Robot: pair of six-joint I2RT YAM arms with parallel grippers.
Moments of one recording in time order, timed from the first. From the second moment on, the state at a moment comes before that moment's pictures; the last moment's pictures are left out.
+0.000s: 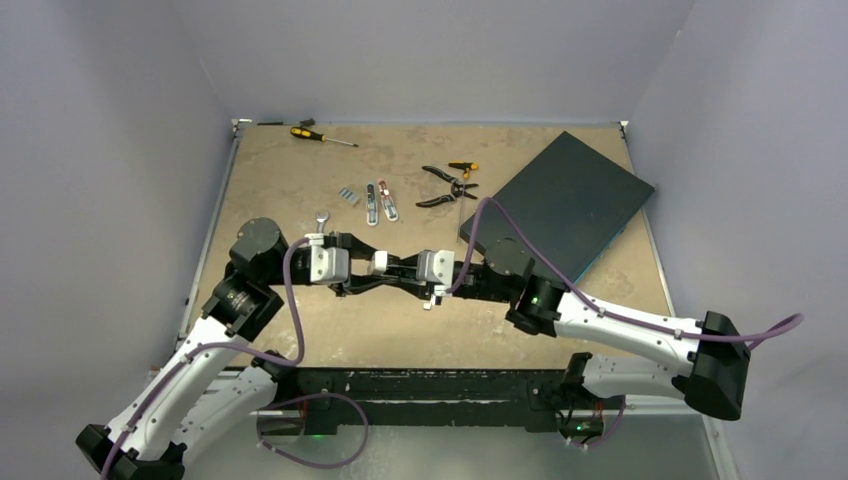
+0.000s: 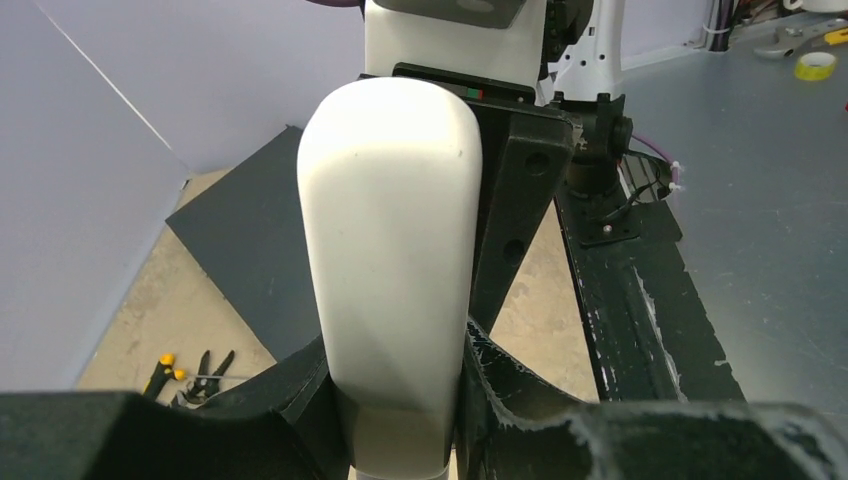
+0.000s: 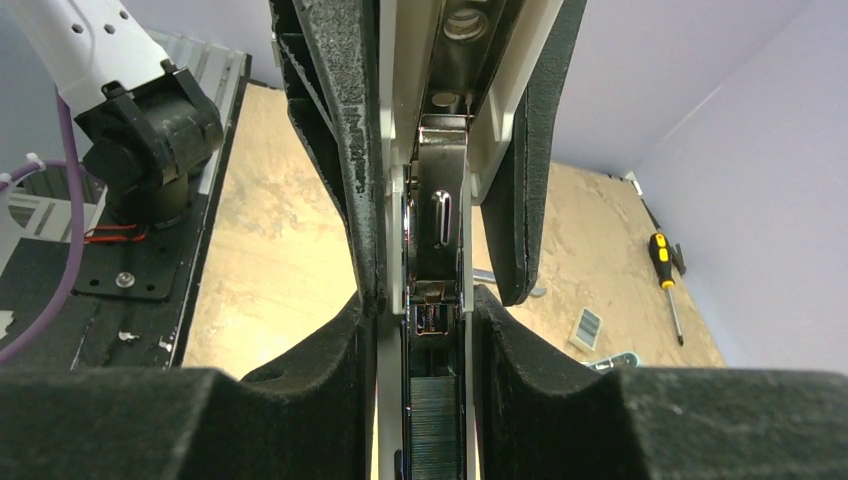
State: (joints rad) left arm -0.54 0.73 0.80 -0.06 0.99 0.28; right arm 1.07 1.13 0.78 0.36 -0.38 -0.39
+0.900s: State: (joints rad) left arm -0.54 0.65 0.80 -0.20 1.02 0.59; right arm 1.07 1.00 0.72 0.34 -0.31 -0.40
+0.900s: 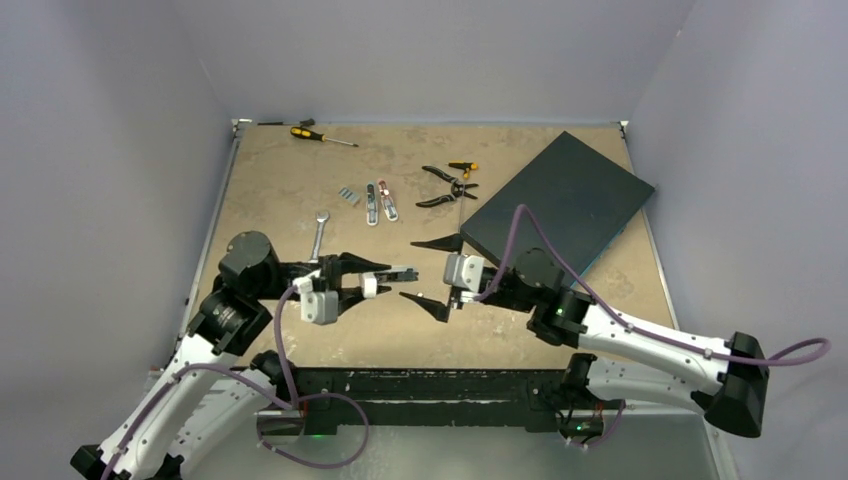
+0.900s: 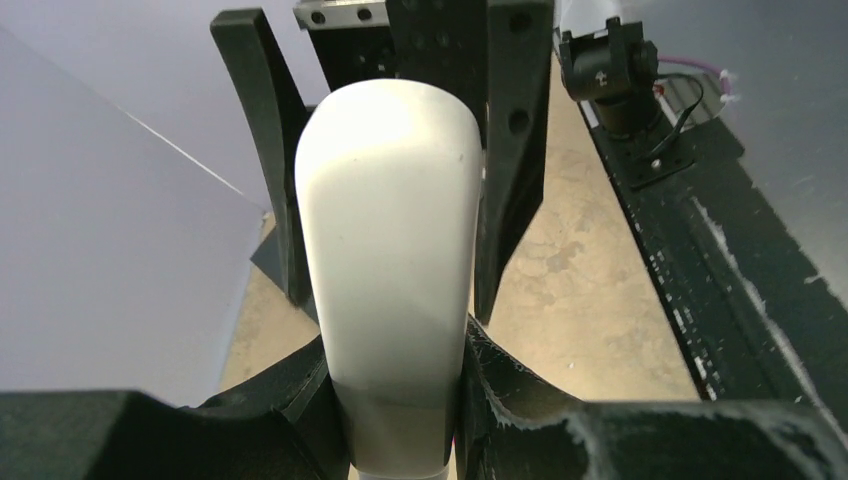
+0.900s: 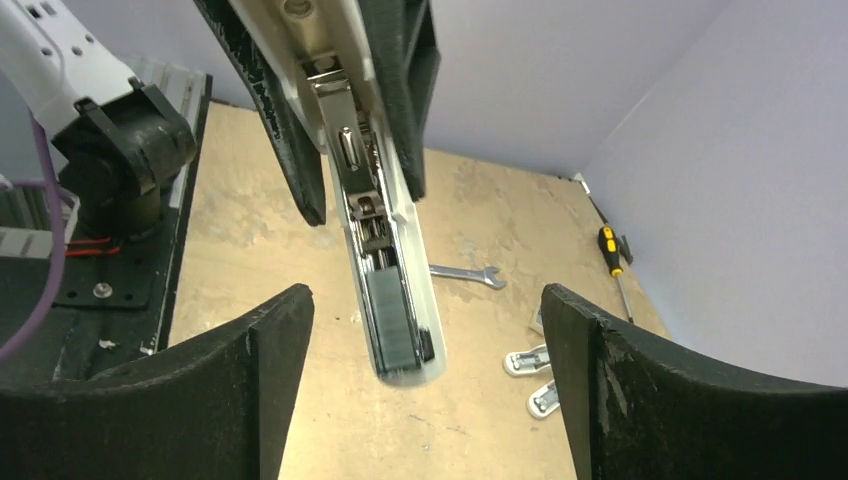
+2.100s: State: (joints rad) left arm -0.54 0.62 0.76 -0.51 0.94 1.23; right arm 1.14 1.08 0.54 0.68 0.03 -0.23
